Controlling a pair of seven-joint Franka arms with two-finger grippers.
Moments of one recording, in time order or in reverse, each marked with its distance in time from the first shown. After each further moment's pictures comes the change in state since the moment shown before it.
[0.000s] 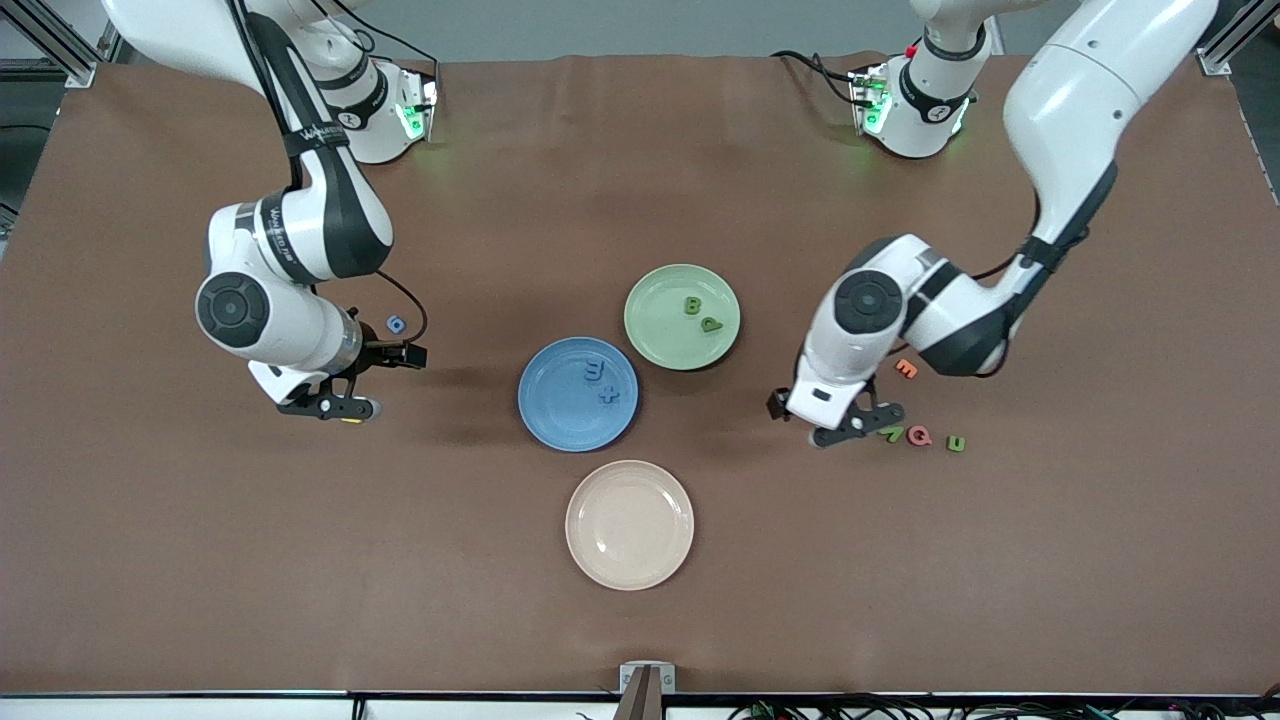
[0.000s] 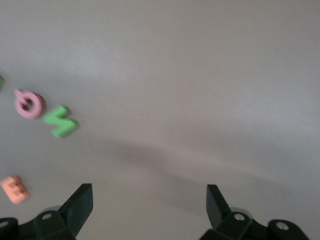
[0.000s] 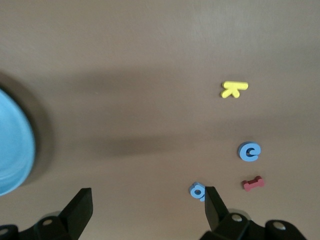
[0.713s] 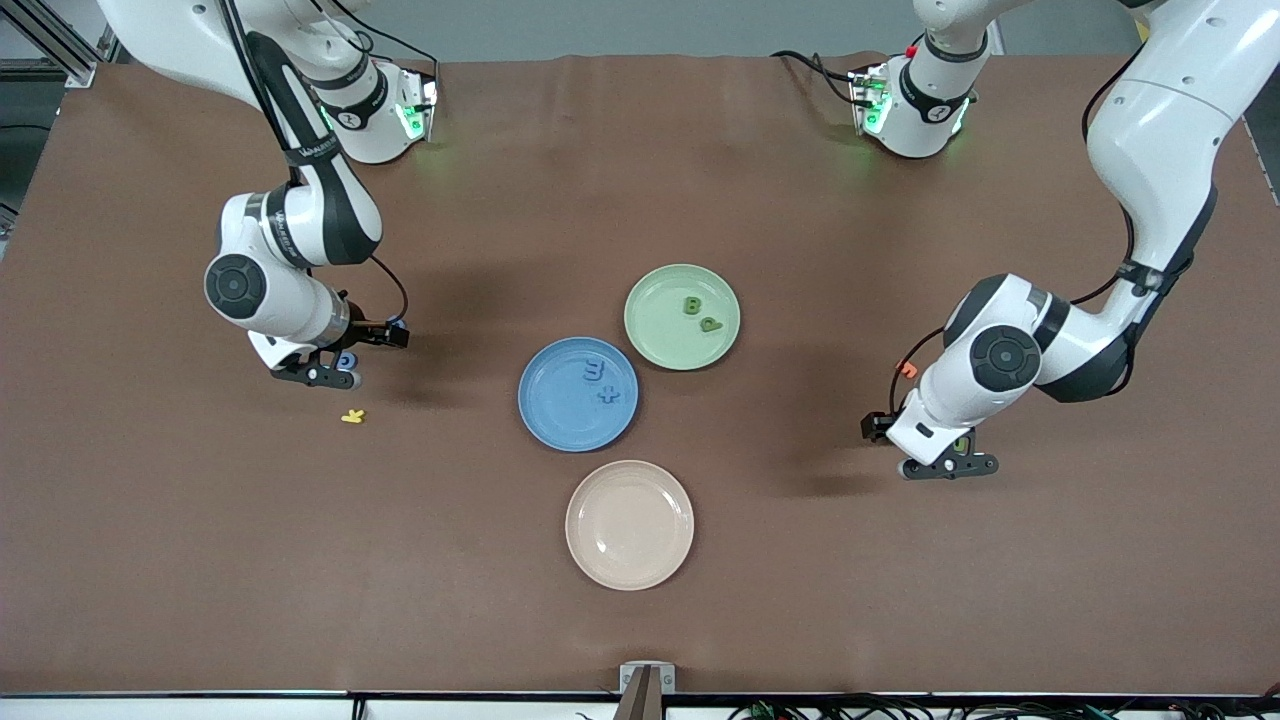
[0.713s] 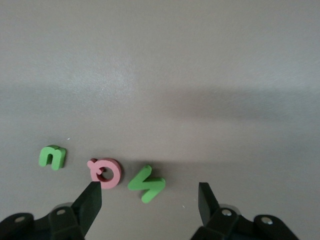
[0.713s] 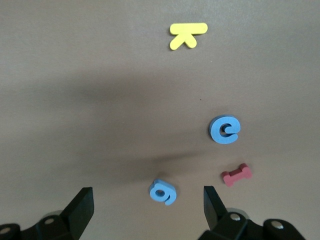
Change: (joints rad) left arm 0.178 0.064 0.028 -0.022 0.022 0.057 0.409; right arm -0.072 -0.036 -0.004 -0.285 -0.002 0.248 -0.003
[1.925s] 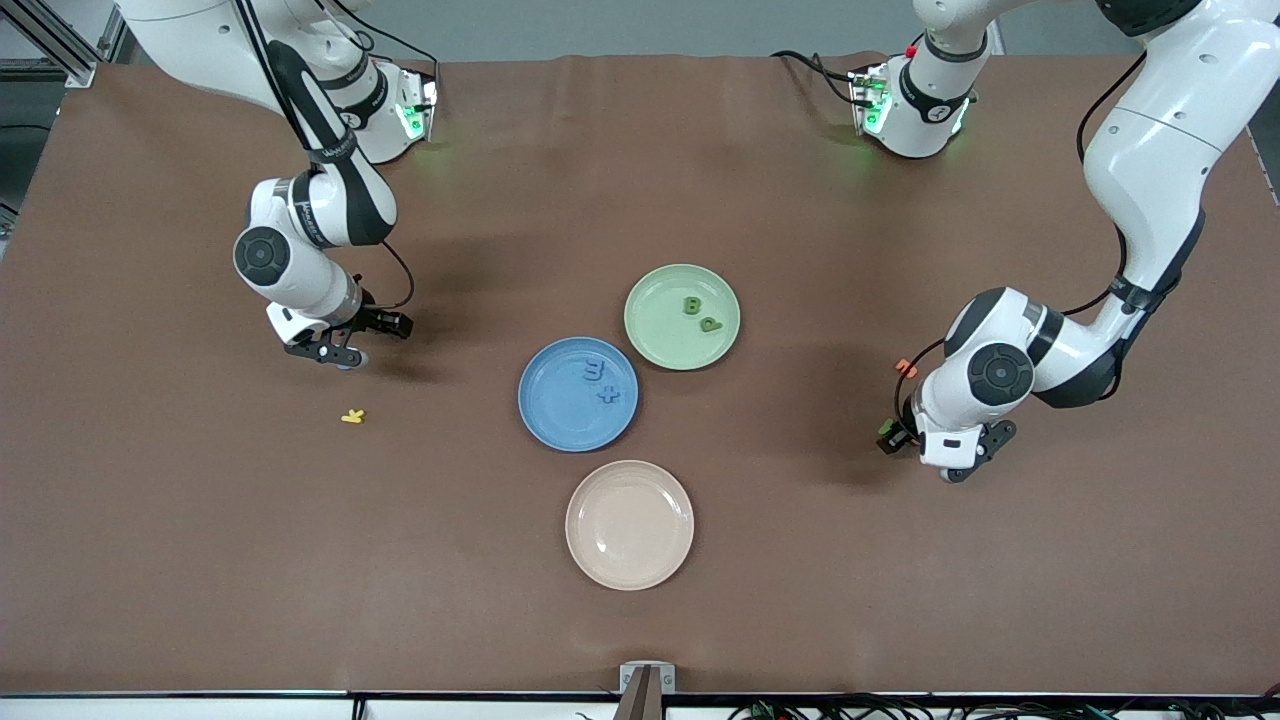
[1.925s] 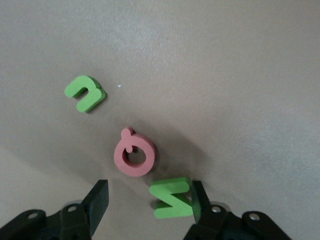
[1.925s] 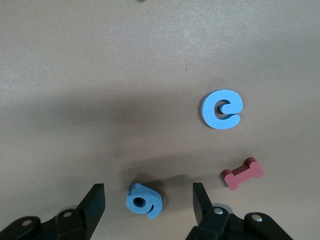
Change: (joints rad) left arm 0.005 0.038 0.047 -0.033 0.005 0.010 -0.617; right arm 0.000 0.000 0.003 -0.186 0.000 0.255 0.035
